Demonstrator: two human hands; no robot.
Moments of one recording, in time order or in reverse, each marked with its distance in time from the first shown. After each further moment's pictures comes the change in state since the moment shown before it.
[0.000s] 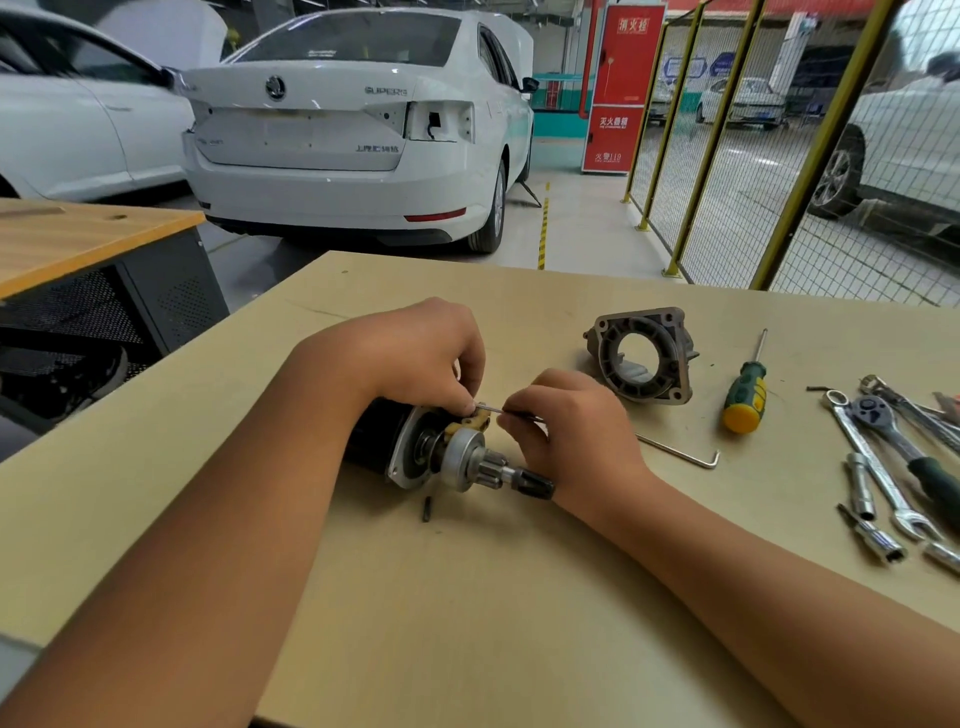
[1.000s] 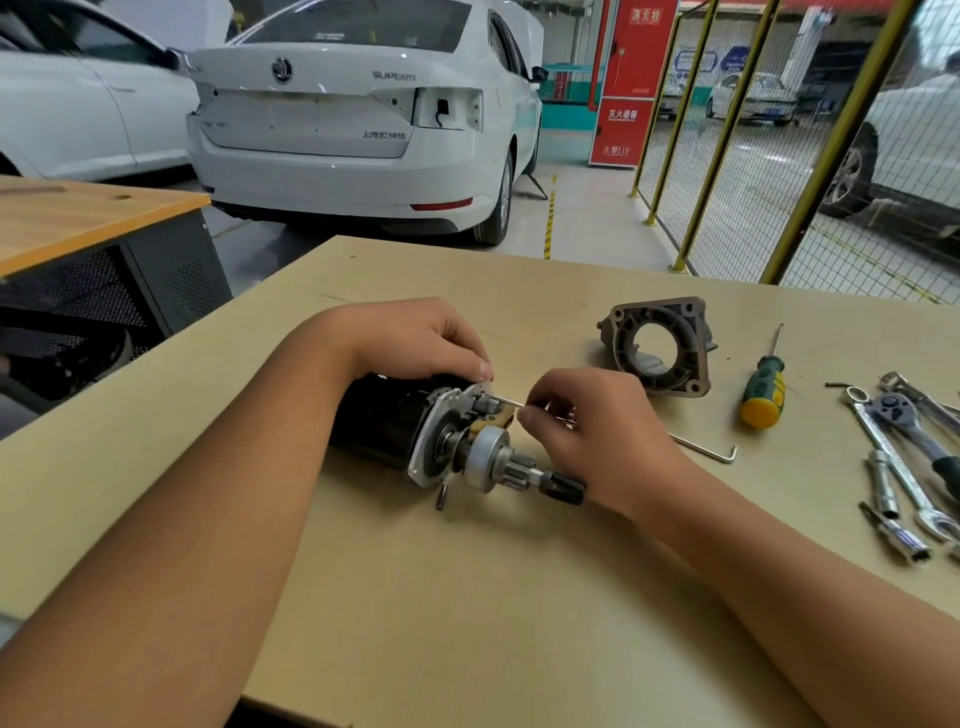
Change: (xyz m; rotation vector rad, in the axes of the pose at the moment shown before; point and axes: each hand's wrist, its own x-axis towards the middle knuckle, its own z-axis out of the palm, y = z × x) left_hand 0.005 -0.035 0.009 -0.418 -0.106 -0.031; right_hand -0.001 -0.003 -0.016 0.076 -0.150 0.169
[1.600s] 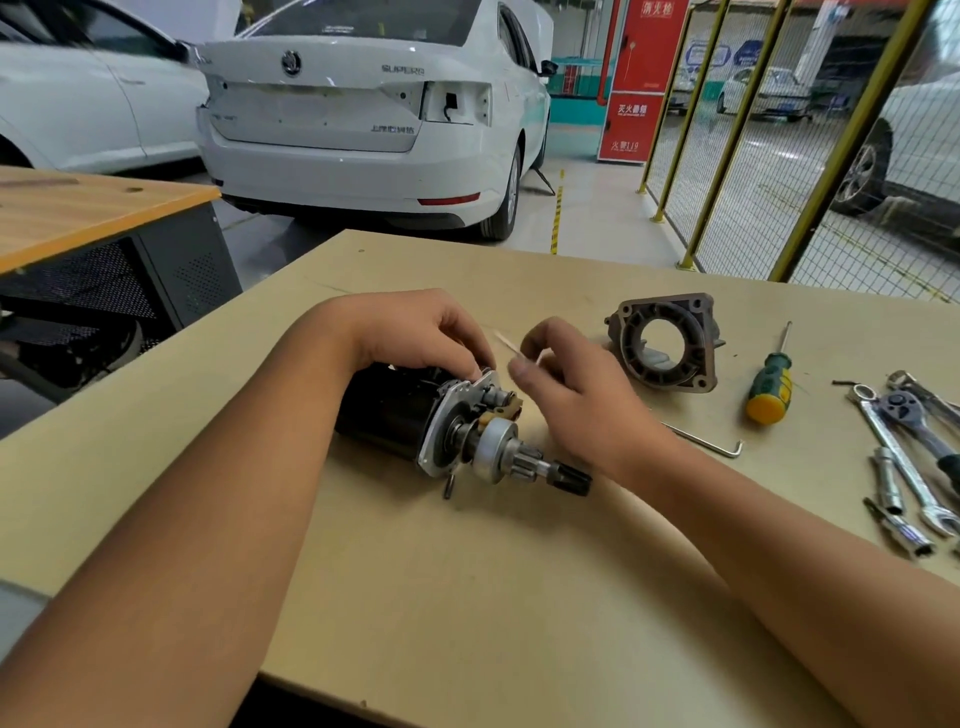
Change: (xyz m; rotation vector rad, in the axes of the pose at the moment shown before) left_hand -0.008 0.000 -0.004 -0.095 -0.057 -0.013; right_hand 0.021 -0.007 0.012 0.367 -0.019 0.053
